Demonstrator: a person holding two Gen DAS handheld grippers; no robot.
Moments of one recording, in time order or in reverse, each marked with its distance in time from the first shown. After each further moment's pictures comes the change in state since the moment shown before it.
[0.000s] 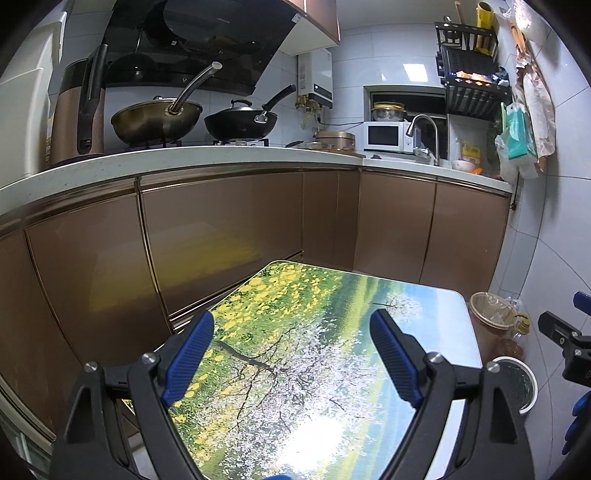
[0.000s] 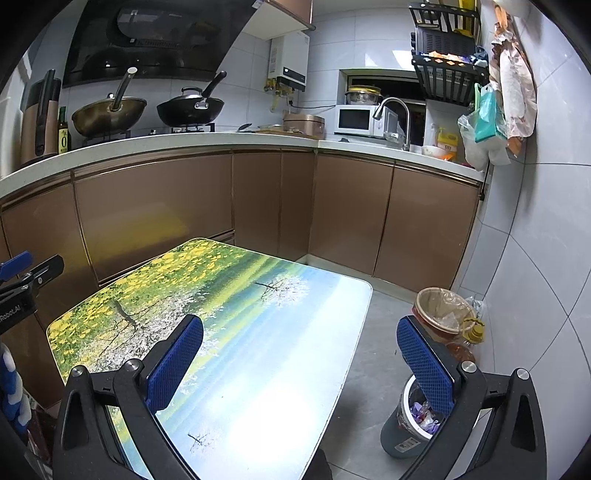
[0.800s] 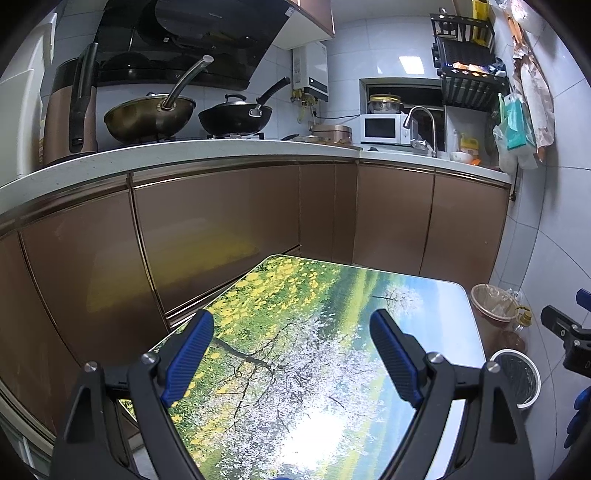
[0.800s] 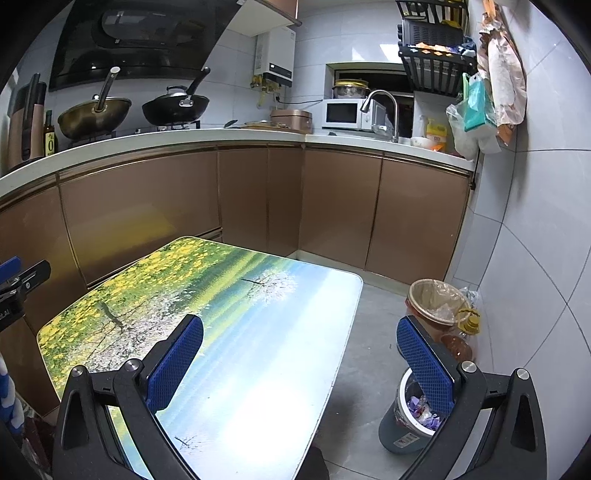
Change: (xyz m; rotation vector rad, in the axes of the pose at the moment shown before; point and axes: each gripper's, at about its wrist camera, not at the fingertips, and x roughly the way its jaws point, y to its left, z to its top) left arm 0.011 -0.009 -0.006 0.019 0.024 -0.005; right arm 0.015 -0.015 -0.008 0.029 0.014 -0.044
